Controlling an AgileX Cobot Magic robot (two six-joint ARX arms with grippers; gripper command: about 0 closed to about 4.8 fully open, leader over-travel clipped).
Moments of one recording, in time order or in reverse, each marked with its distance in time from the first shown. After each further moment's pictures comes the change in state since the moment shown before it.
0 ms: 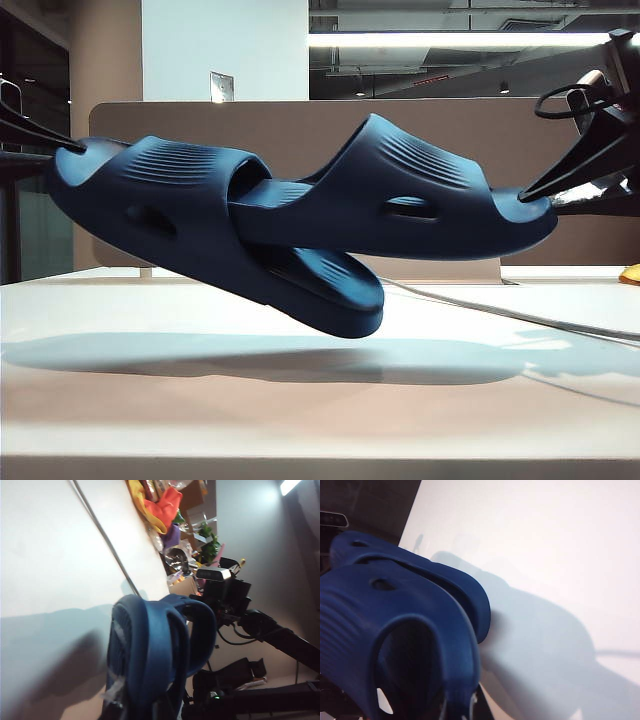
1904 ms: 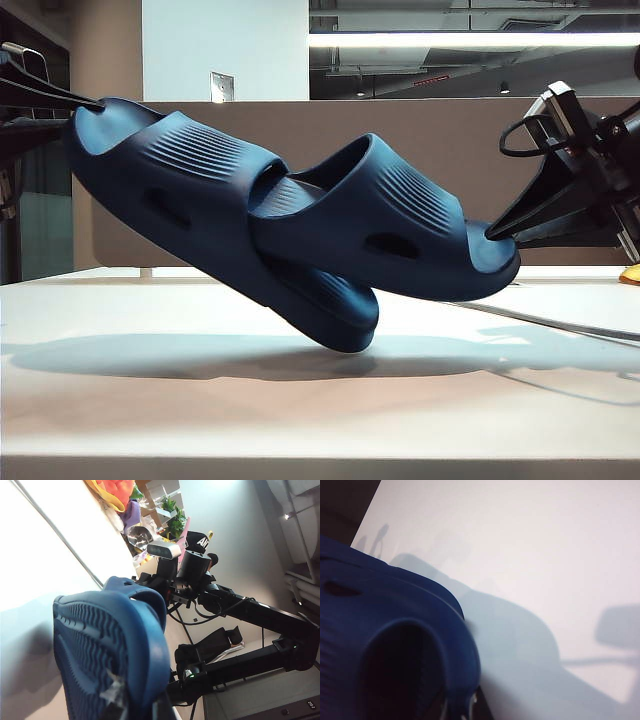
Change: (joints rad) left arm -0.075 0.000 0.014 0.142 0.116 -0.097; right arm 0.124 0.073 -0.003 0.158 0.170 -0.011
